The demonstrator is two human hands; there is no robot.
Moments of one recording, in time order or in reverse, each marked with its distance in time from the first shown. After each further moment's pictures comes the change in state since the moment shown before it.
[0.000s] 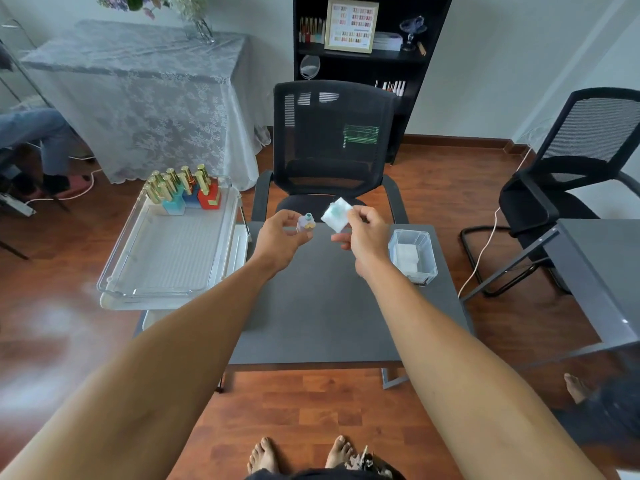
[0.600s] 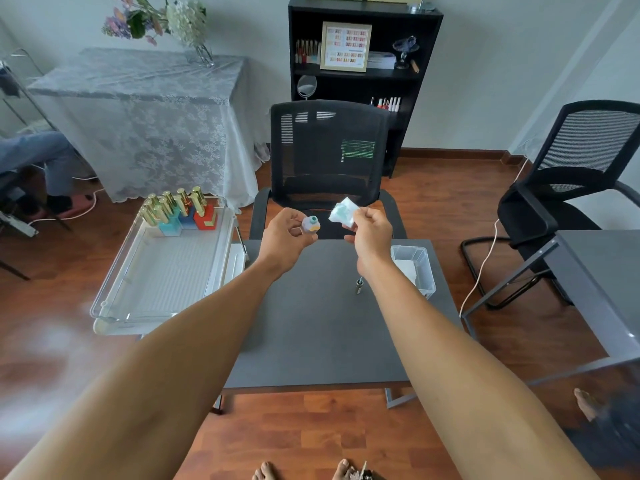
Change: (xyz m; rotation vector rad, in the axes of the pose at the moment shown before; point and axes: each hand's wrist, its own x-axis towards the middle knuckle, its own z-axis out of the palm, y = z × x) left_hand 0.019 0.035 0.011 0.009 0.030 0.065; right_hand 0.025 -0.028 -0.002 0.063 0.094 -0.066
